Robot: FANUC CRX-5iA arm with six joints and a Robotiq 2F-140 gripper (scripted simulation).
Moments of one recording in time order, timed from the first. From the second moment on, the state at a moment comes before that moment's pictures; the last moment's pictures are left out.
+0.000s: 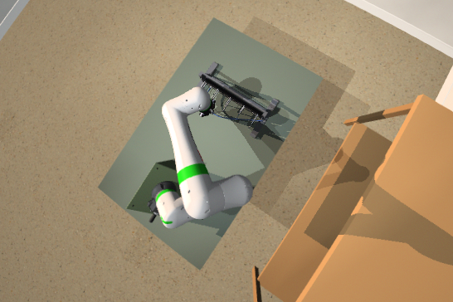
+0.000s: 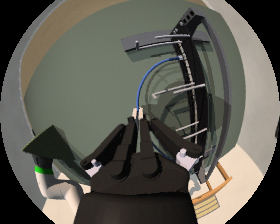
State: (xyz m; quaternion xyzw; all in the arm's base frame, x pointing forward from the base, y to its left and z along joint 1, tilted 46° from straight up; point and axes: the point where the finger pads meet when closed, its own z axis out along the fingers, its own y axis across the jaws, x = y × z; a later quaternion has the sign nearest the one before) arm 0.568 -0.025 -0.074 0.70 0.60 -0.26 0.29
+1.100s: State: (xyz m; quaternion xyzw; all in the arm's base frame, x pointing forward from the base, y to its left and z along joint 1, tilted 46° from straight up) arm 0.568 -0.025 -0.074 0.70 0.60 -0.26 0.29
